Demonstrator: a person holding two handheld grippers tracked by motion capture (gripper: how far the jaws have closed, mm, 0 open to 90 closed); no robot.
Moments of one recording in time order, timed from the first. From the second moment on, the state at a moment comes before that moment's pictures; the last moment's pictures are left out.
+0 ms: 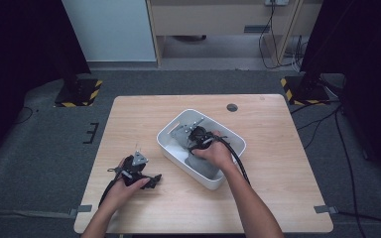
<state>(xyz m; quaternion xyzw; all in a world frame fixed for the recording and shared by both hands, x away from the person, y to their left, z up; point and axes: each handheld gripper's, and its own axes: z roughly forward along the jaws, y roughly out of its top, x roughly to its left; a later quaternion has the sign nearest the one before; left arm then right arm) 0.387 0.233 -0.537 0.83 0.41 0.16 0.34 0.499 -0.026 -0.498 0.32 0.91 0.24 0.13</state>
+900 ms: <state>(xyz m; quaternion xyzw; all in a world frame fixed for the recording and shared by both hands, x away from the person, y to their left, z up) 0.388 0.233 -0.537 0.83 0.40 0.16 0.34 0.489 -0.044 -0.448 0.32 0.88 0.30 0.15</state>
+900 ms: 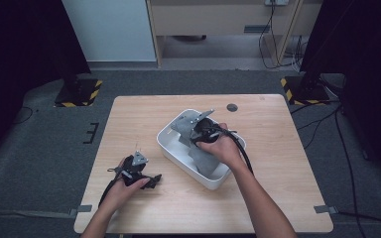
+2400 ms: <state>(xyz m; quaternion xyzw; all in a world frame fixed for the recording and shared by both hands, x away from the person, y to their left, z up) 0.388 0.233 -0.537 0.83 0.40 0.16 0.34 0.483 -0.067 -0.393 0.31 0.87 0.34 0.19</state>
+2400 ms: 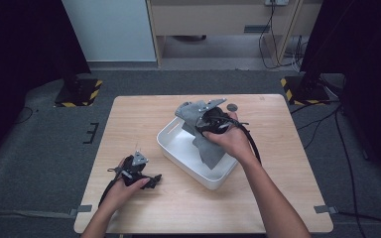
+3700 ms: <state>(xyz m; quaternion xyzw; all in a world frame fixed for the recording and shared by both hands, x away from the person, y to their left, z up) 0.387 0.232 -0.537 0.83 0.40 0.16 0.34 0.479 -0.095 -0.359 0.33 0.84 0.38 0.21</state>
